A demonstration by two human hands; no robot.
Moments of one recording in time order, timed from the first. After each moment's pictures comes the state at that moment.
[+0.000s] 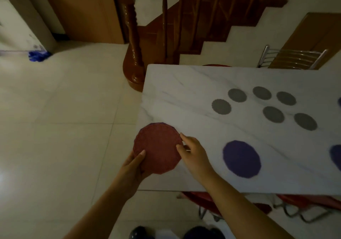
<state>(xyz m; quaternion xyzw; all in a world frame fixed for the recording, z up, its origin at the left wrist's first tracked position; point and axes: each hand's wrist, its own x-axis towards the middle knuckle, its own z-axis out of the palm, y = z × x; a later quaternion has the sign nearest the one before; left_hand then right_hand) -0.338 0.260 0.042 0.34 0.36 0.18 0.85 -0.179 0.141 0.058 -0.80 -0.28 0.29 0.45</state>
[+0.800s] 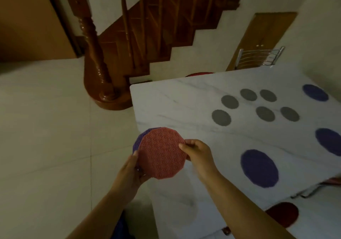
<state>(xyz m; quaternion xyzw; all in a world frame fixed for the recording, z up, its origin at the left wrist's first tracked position) -0.276 0.459 0.022 0.41 0.29 0.03 0.86 -0.152 0.291 0.066 -0.75 0.02 0.22 0.62</state>
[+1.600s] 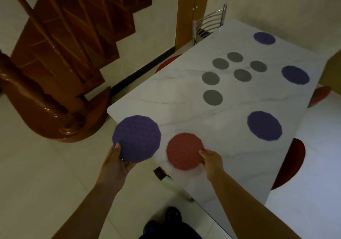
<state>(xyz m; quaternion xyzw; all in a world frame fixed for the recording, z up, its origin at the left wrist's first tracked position) -0.158 0.661 0.030 0.46 0.21 -0.10 0.86 -0.153 0.370 -0.025 -0.64 0.43 0.08 0.63</state>
